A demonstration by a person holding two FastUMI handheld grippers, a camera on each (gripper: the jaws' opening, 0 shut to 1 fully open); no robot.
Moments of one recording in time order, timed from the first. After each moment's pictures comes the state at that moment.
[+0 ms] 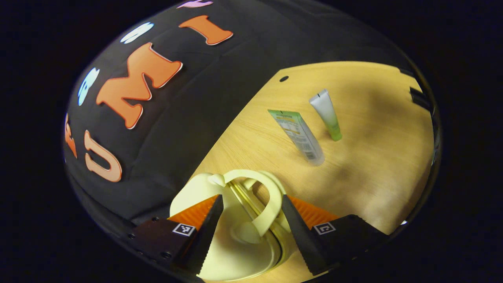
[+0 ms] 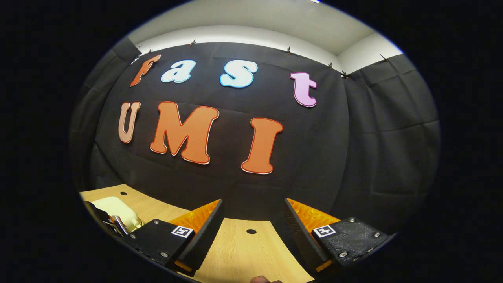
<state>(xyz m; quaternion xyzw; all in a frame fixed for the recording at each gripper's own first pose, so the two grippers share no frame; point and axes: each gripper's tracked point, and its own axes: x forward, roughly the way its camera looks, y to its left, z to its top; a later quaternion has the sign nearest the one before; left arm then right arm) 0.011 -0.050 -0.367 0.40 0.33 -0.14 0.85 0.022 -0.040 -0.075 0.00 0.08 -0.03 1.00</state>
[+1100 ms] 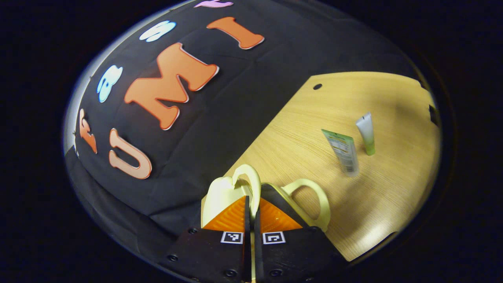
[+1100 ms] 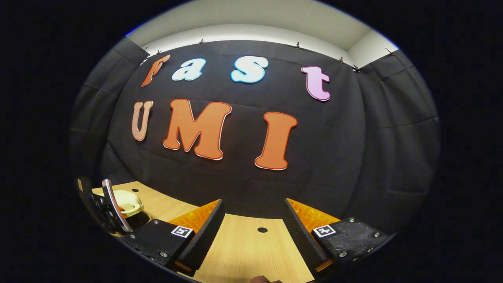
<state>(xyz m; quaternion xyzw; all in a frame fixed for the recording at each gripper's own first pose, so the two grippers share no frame) 0.033 -0.056 -0.353 0.34 0.29 -0.03 0.89 0.029 -0.020 -0.094 0.01 0.09 0.04 1.00</state>
